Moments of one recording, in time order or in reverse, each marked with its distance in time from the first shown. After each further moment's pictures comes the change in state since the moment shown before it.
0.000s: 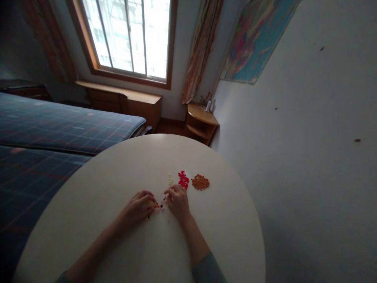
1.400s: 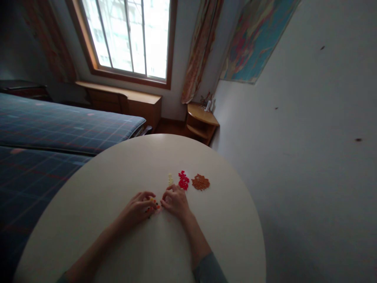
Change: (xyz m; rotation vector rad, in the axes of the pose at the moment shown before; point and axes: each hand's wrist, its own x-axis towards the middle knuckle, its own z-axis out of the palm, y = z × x) left_hand -0.002 -0.004 0.004 0.120 -0.040 0.052; right_hand 0.003 -0.001 -0.004 0.096 -0.176 -0.001
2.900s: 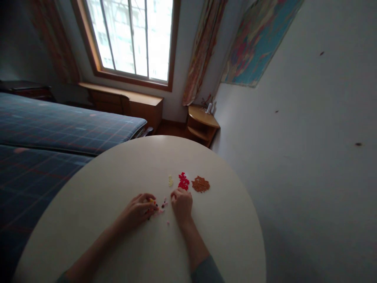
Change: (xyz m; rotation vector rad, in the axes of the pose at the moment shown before) left_hand 0.002 0.008 -0.006 -0.004 -0.015 -0.007; right_hand -0.003 0.008 0.007 -0.226 0.210 0.285
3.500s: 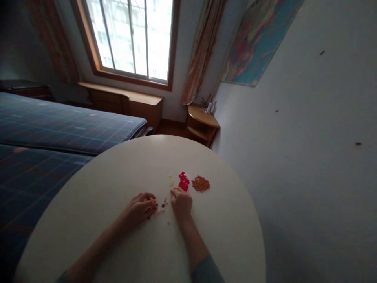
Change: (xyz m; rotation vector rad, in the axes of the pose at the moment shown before) left_hand -0.001 -0.005 0.003 0.006 0.002 0.010; right_hand -0.001 -0.001 0.002 0.020 -0.017 -0.009
